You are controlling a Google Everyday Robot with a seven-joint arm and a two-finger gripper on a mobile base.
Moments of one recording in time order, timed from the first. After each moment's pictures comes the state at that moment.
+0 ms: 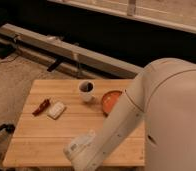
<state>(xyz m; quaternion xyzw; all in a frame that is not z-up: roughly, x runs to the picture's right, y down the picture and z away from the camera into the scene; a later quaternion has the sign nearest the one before) 0.009 0.264 0.736 0.08 0.12 0.88 0.46</state>
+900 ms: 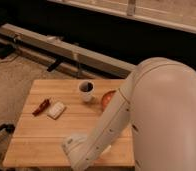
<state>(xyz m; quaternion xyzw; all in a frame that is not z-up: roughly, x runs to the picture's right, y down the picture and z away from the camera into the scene) 0.022 0.287 0.744 0.10 0.19 0.86 0.47</state>
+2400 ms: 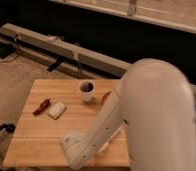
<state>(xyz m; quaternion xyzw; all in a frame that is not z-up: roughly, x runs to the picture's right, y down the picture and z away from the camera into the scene) 0.024 0.272 0.751 0.12 0.19 0.88 0.42</state>
